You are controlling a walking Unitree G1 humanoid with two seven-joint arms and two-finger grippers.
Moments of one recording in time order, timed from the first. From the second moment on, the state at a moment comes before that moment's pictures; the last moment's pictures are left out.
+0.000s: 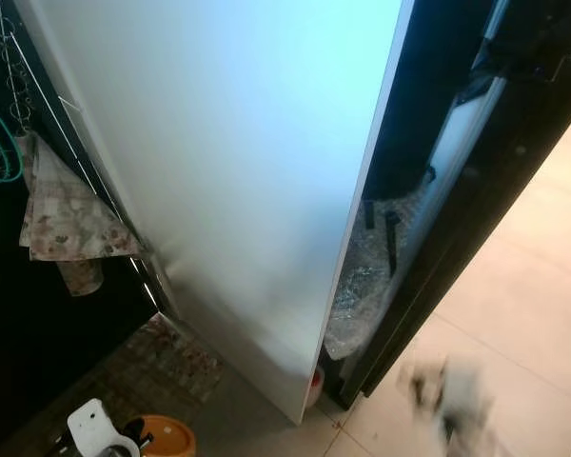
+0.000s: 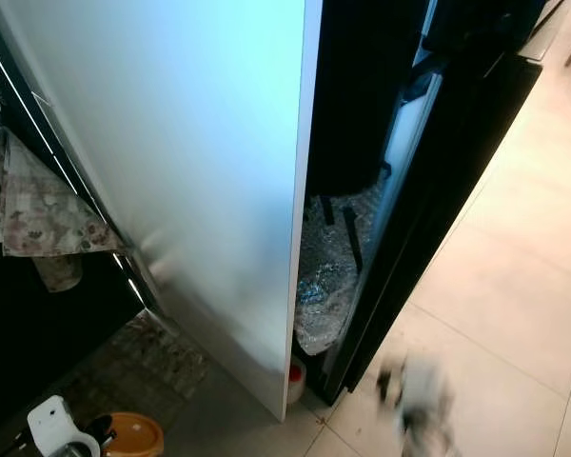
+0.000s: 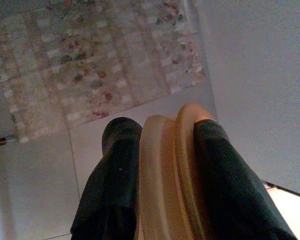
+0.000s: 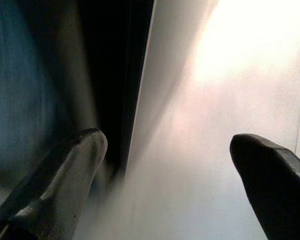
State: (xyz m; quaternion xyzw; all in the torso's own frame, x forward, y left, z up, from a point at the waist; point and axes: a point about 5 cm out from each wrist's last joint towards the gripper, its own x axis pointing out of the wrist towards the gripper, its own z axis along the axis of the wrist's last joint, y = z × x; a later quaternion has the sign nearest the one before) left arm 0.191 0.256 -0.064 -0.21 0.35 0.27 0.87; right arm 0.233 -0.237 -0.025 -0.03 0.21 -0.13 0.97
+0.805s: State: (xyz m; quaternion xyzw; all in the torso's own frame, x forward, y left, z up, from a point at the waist) left arm 0.189 0.263 -0.063 -0.21 0.35 0.28 0.87; right arm 0.240 -0.191 0.025 -0.07 0.04 0.02 1.00
